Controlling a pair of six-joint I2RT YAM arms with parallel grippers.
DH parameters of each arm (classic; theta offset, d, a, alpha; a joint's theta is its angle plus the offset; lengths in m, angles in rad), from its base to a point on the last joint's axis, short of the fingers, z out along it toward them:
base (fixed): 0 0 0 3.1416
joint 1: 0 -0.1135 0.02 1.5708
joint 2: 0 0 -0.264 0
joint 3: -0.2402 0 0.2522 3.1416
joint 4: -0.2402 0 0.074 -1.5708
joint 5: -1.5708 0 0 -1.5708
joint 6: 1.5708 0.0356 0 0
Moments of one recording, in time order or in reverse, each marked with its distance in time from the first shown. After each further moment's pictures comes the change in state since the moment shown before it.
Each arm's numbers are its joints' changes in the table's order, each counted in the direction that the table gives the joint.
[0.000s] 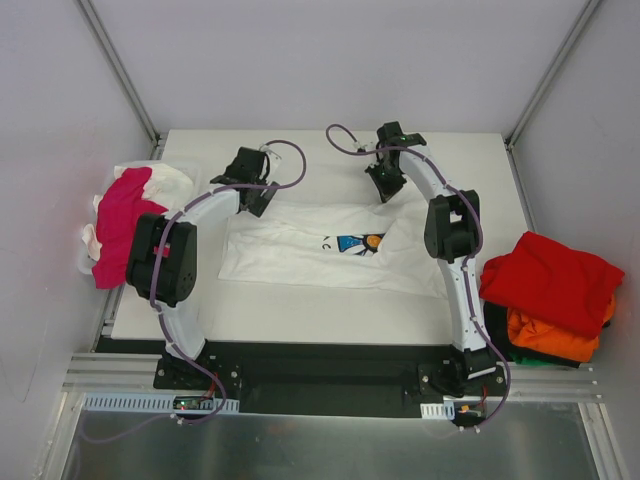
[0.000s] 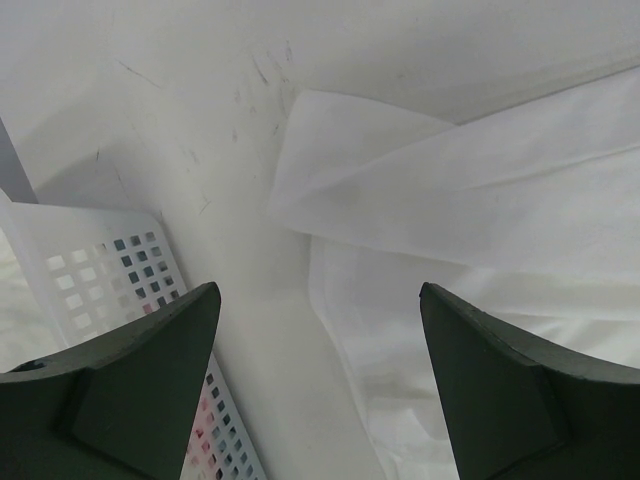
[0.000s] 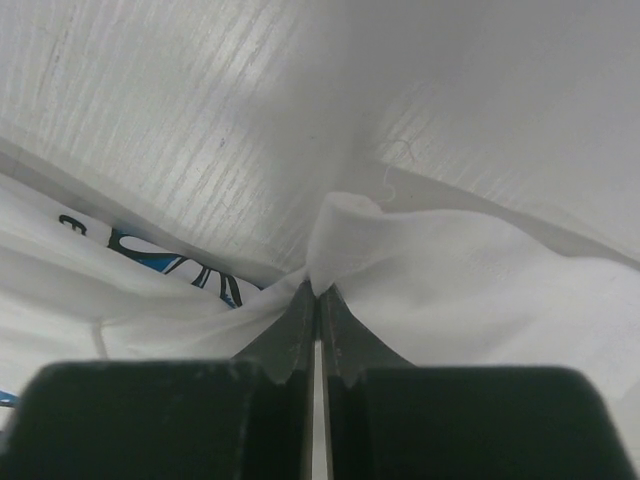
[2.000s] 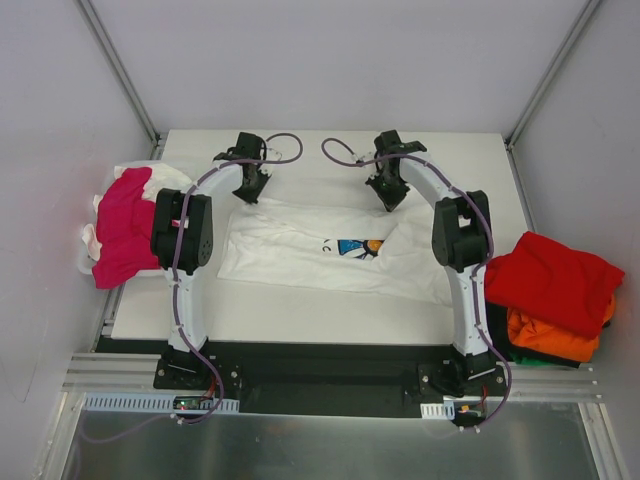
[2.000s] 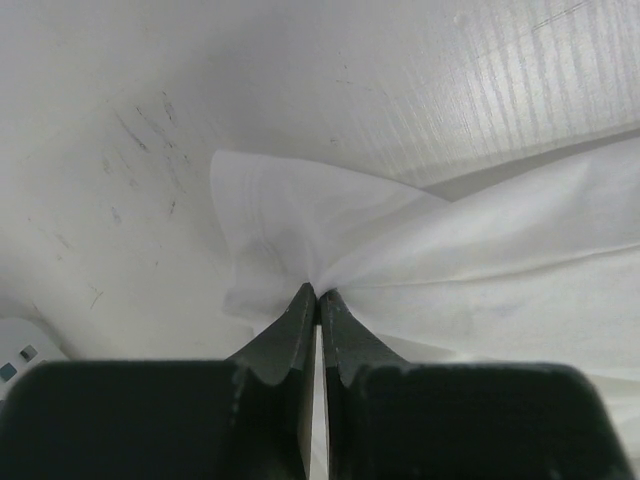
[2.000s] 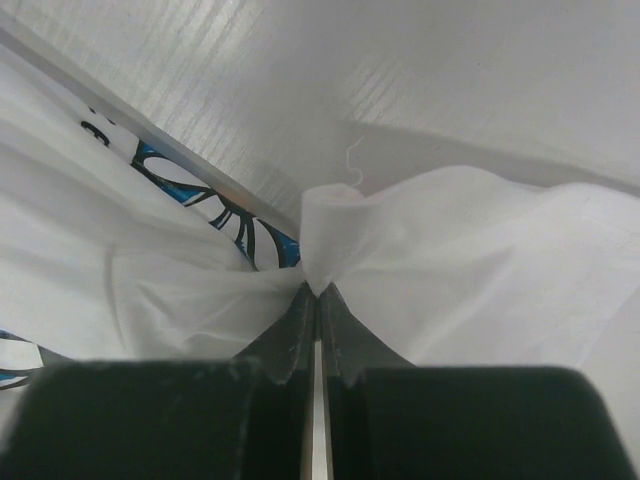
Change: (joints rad) left arm -0.092 0.317 -0.373 -0.278 -0.262 -0.036; right arm -0.038 -0.198 0.301 0.064 -0.083 -0.044
